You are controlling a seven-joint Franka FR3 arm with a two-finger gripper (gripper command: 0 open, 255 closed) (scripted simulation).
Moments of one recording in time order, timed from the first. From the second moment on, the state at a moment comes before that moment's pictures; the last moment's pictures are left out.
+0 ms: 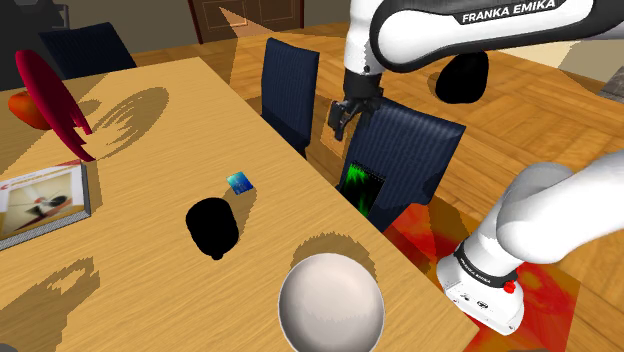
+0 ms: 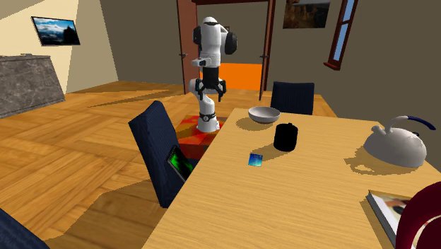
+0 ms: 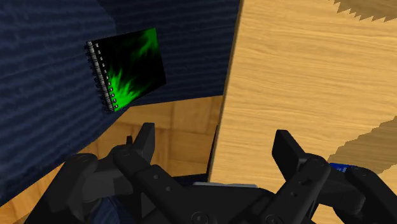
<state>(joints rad) 0.07 -0.50 0.18 -2.36 0.05 1.90 0.30</state>
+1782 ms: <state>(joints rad) 0.24 0.52 0.33 -1.52 -0.31 2.09 0.83</state>
